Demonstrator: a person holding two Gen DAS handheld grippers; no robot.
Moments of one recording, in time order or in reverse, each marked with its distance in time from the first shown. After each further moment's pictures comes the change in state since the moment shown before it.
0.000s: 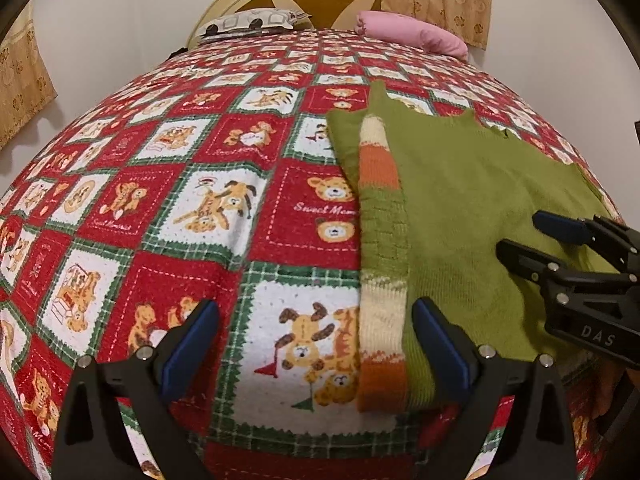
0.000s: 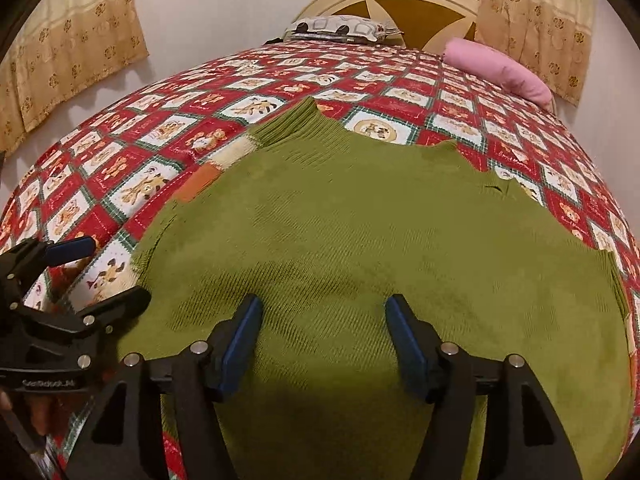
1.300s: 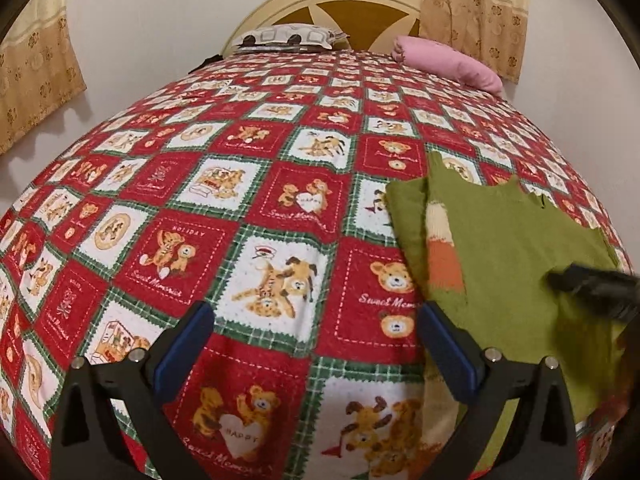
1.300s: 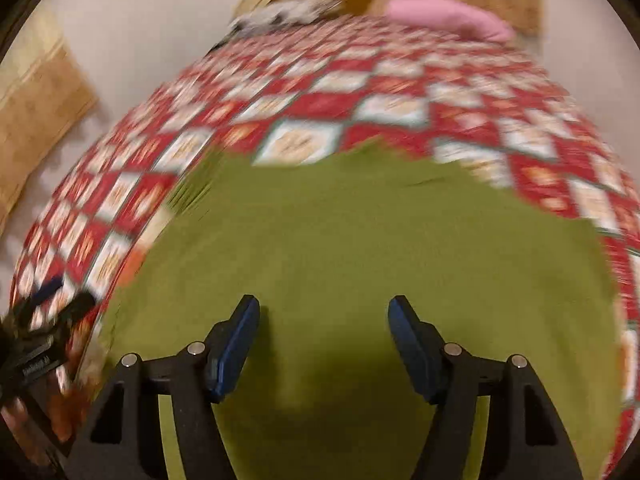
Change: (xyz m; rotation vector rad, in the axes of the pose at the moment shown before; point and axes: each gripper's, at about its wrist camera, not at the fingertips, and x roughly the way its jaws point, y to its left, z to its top) left arm -0.002 0.037 0.048 -0.104 -0.055 0.050; right arm 0.016 -0.064 0.042 0.222 0.120 0.039
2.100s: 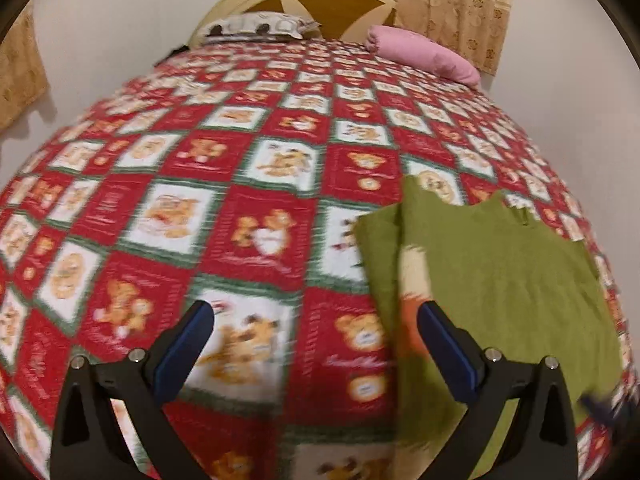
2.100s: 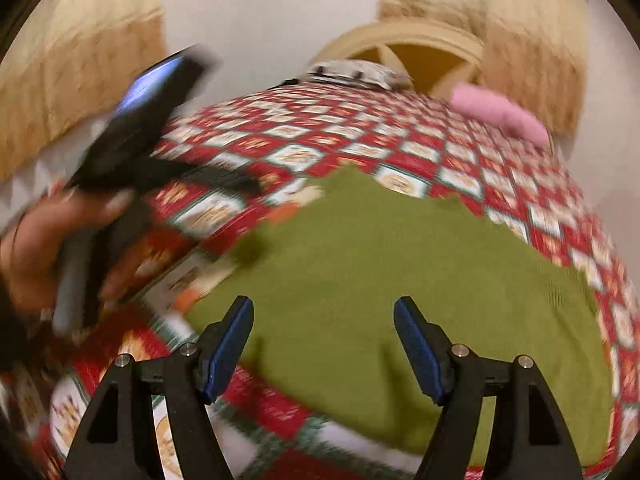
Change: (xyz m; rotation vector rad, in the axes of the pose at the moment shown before) left arm 0.028 -0.012 0.044 0.027 0.065 -0.145; right arm -0.075 0.105 -0.095 -0.316 -0.278 -0.025
